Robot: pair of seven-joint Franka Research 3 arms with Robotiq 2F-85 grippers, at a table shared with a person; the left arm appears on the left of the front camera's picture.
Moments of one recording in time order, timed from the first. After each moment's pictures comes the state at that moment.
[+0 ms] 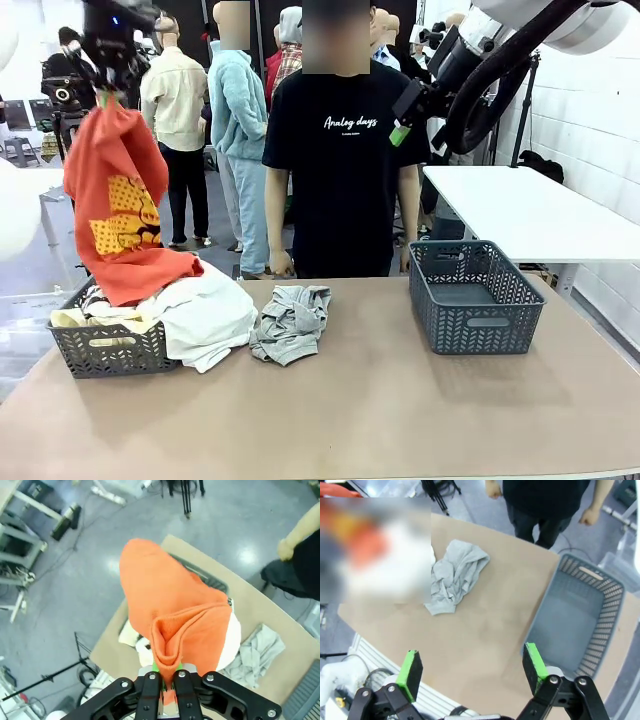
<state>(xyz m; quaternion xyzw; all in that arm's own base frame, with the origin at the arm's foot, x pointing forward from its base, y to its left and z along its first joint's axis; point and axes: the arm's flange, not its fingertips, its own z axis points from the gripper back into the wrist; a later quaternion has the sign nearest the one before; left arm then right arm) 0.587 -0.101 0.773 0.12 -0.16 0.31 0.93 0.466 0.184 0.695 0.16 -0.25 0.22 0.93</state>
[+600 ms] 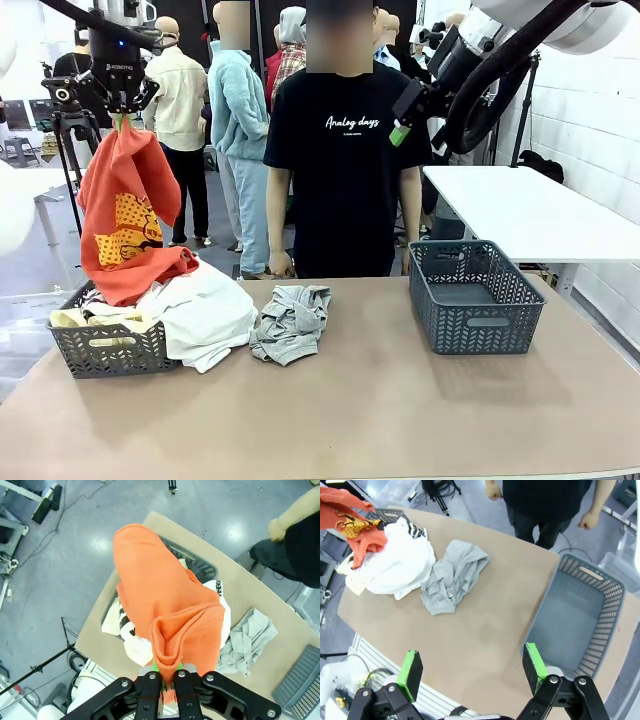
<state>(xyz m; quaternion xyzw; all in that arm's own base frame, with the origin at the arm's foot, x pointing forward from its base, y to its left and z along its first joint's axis) 0.600 -0.095 0.751 0.07 -0.11 0.31 0.94 0.466 0.184 0.695 0.16 -0.25 0.22 0.93</state>
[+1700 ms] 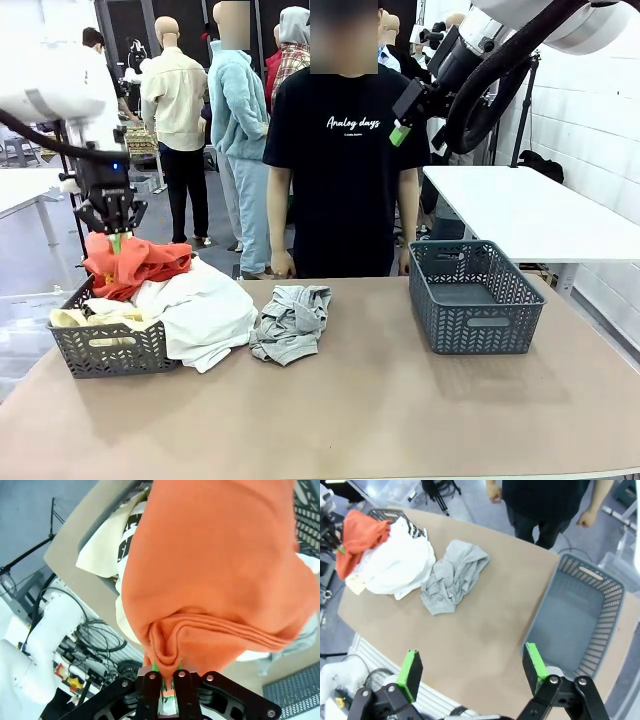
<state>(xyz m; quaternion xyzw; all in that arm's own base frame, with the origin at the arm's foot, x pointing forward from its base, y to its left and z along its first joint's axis) 0.586 -0.022 0.519 0.01 0.15 0.47 0.87 0.466 0.184 0.695 0.16 -0.25 0.22 0.93</state>
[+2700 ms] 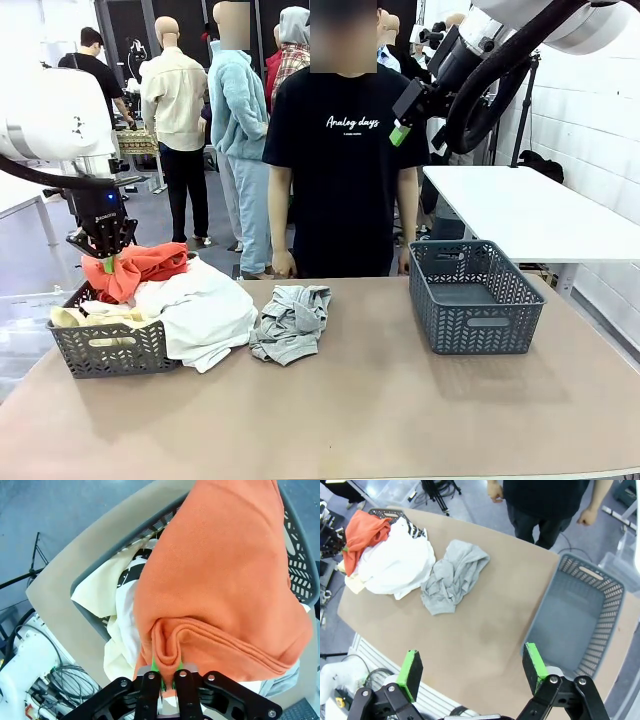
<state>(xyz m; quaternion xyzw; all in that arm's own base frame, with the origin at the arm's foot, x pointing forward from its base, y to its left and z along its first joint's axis) 0.559 -0.019 0.502 0.02 0.00 0.51 0.86 0.466 0.184 0.695 0.16 -0.25 0.22 0.93</state>
